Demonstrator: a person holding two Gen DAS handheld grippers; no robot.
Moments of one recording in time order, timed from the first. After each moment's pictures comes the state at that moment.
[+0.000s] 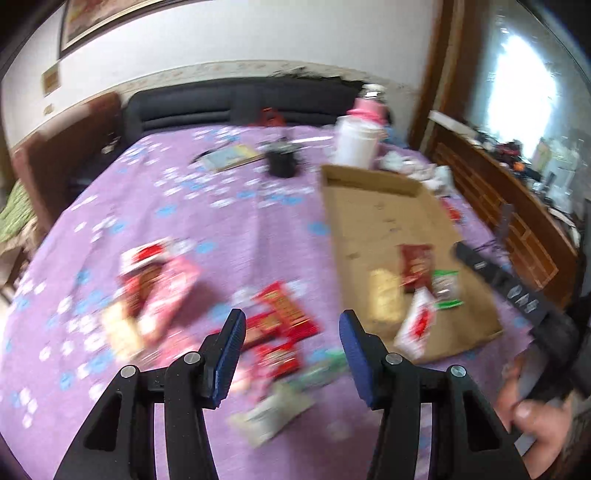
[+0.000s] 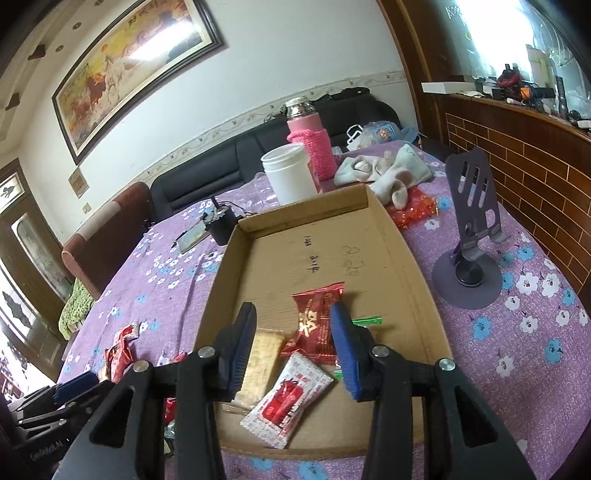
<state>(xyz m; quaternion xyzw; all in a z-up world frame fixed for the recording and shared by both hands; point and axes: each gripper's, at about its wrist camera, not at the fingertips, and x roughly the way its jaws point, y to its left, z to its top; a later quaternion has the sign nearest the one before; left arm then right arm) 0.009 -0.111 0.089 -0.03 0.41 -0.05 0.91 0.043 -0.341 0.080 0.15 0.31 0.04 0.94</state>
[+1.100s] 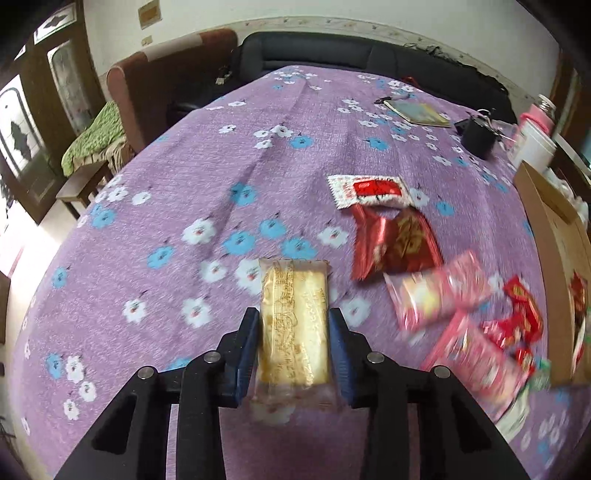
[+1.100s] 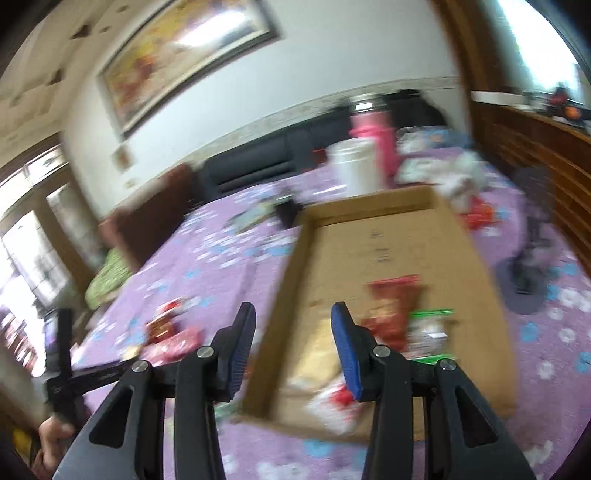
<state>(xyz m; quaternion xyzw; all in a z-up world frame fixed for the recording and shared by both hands) 0.033 0.039 0.016 -0.07 0.47 0.14 0.87 0.033 -0.295 0.085 0.12 0.31 0.17 0.93</state>
